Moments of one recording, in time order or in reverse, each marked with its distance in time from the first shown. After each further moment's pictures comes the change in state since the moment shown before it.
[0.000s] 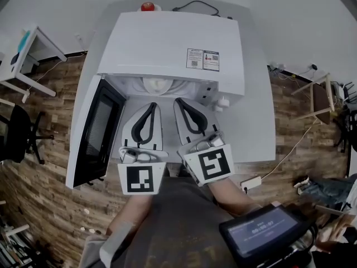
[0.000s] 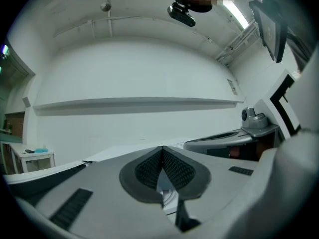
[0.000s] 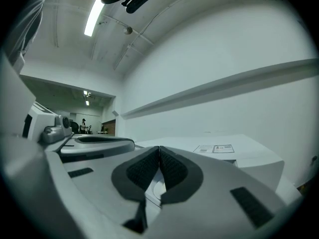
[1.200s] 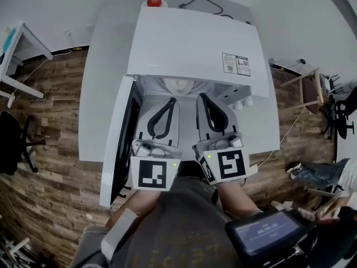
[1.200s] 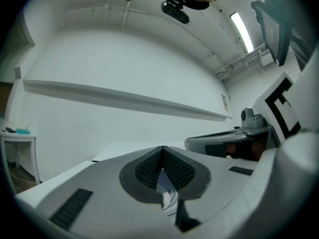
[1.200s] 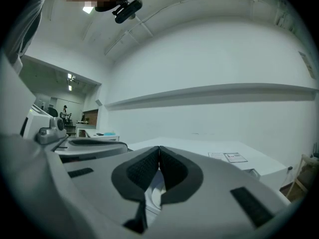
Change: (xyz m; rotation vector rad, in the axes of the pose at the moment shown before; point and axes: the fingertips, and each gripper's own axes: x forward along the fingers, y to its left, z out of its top) left arm -0.003 0.076 -0.004 -0.133 -0.029 -0.181; right arm 0.051 0.038 0.014 -0.076 0.069 -0.226
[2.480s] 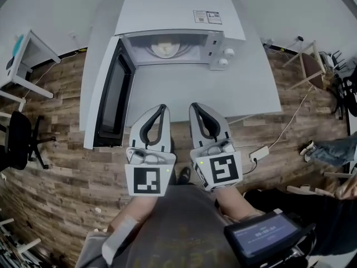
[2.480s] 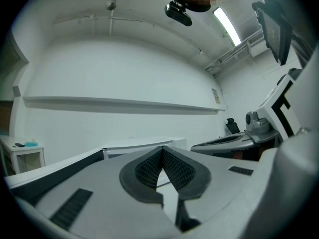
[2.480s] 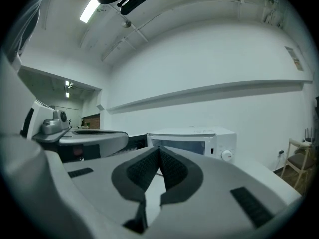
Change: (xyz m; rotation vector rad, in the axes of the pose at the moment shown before) left arm -0.147 -0.111 -0.009 0.095 0.044 -0.002; right arm -0.184 0.051 -0.042 0.084 0.008 -0.016
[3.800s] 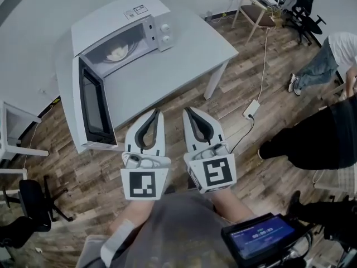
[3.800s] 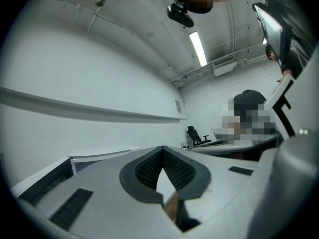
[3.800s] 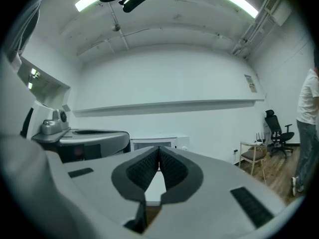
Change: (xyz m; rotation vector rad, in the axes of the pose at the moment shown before) left arm -0.111 -0.089 0.030 0.056 -0.082 -0.441; right arm -0.163 0.050 0.007 0.043 -0.081 -0.451
